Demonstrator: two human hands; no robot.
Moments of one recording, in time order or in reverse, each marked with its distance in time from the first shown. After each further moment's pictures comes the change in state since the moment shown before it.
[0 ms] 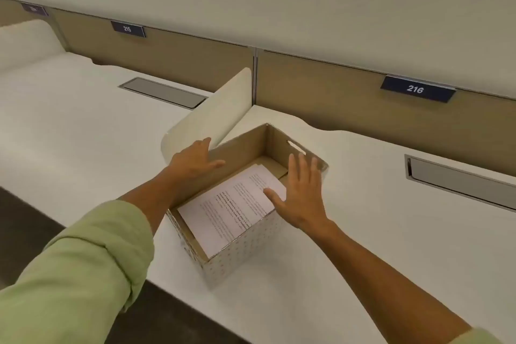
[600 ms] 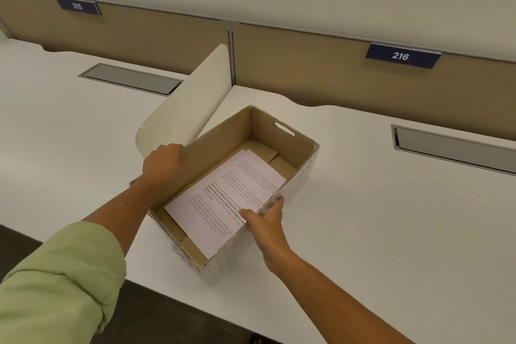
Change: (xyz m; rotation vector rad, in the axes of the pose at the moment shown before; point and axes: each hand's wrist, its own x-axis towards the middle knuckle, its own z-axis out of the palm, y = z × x) left_hand 0.001 -0.024 0.017 0.019 0.053 -0.100; right_hand -0.062 -0.063 0.047 1.349 -0.224 0.657
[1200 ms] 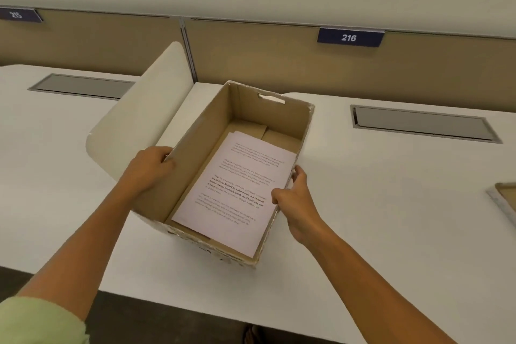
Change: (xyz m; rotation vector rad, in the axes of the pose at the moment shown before) left_hand -0.060 0.086 -0.031 -0.256 -0.123 0.160; right_hand -0.018 -0.040 -0.129 0.088 0.106 -0.089
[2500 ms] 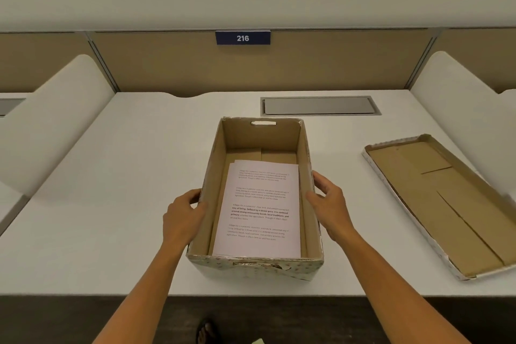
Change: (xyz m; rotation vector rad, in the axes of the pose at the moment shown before) left_hand -0.178 0.244 0.216 -0.315 0.035 -0.092; right_hand -0.107 0.035 -0.331 -0.229 0.294 -0.268
